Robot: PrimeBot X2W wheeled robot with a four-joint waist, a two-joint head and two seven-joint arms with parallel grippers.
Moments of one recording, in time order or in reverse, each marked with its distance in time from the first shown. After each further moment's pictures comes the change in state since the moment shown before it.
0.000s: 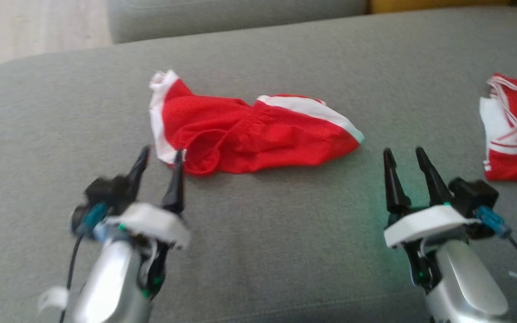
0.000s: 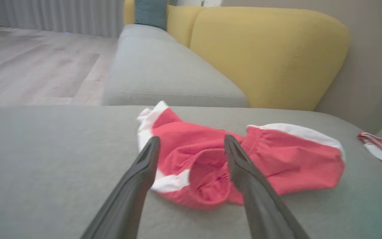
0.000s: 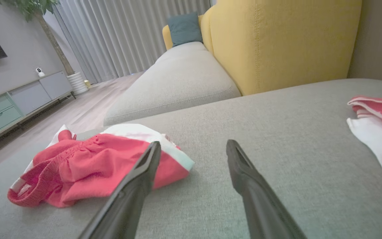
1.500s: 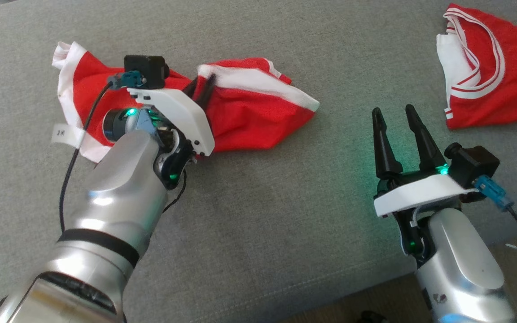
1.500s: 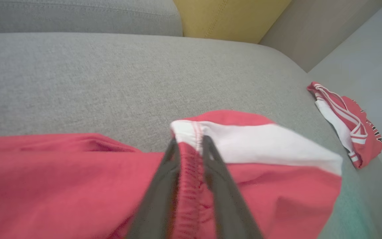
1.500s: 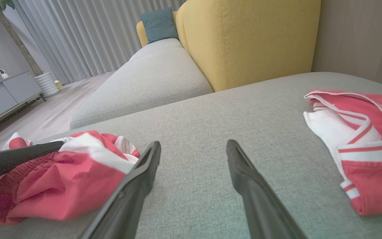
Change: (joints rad) left arm -0.633 -0.015 -0.404 0.596 -0.461 -0.079 0.195; right arm -0.092 0.000 0.066 -0.075 0.051 0.000 0.000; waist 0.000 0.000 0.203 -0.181
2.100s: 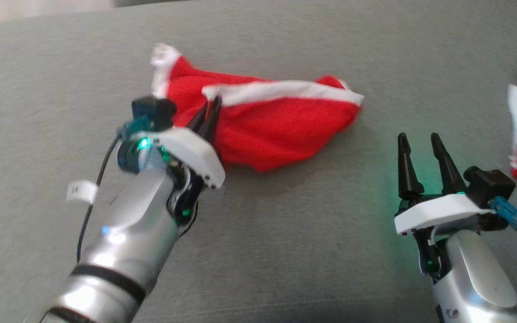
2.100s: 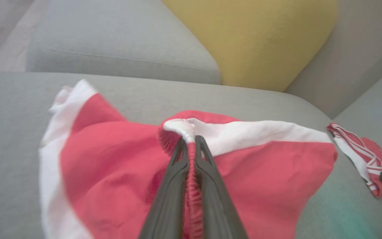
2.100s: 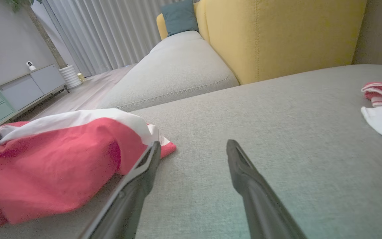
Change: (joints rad) left arm 0.130 0.009 -0.054 -0.112 -0.019 0.046 -0.189; right arm 0.058 0.000 -0.115 0.061 -0.049 0.000 0.000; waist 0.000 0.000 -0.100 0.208
